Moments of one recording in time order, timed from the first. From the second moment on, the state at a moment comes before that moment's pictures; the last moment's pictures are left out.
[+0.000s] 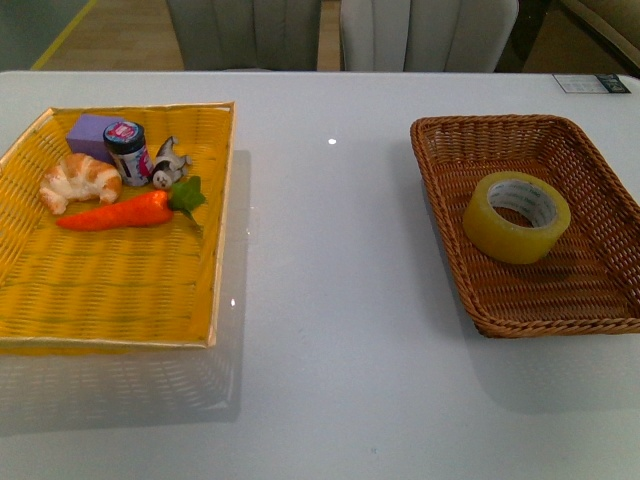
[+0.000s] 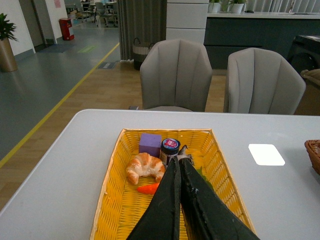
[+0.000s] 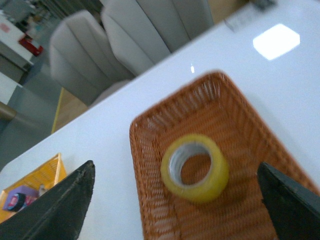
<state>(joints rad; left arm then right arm) 0.00 0.21 0.01 0.21 0.00 -0.01 -0.16 1.39 0.27 1.03 -0.14 0.32</state>
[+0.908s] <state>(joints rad) 0.00 0.02 0.01 0.00 0.00 -0.01 0.00 0.65 0.02 0.63 0.00 0.01</state>
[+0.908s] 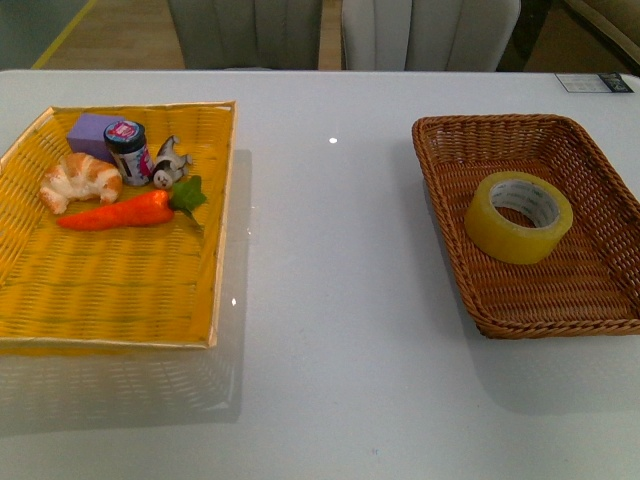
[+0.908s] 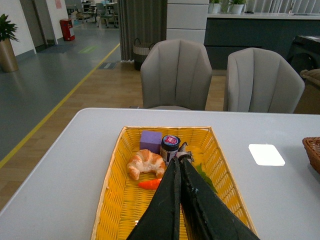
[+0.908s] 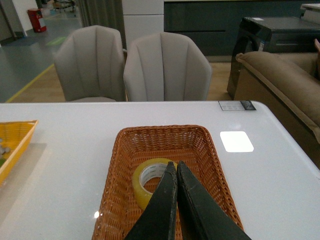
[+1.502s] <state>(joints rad) 0.00 0.02 0.01 0.00 0.00 -0.01 0.00 0.32 0.02 0.32 0.00 0.01</state>
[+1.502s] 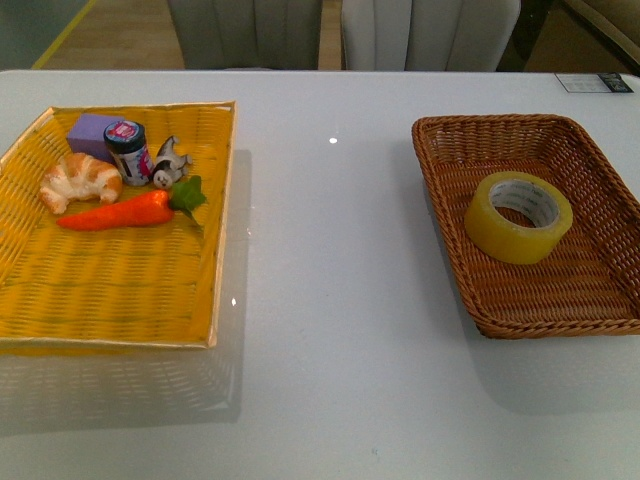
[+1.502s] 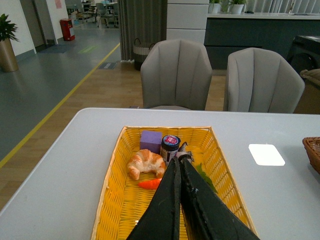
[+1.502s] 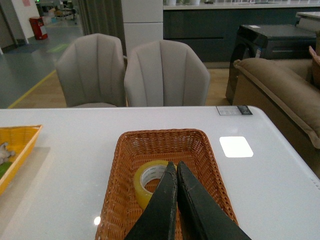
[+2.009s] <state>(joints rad) 0.00 0.02 0.01 0.00 0.00 -0.01 0.00 0.08 0.02 0.04 0.00 0.01</state>
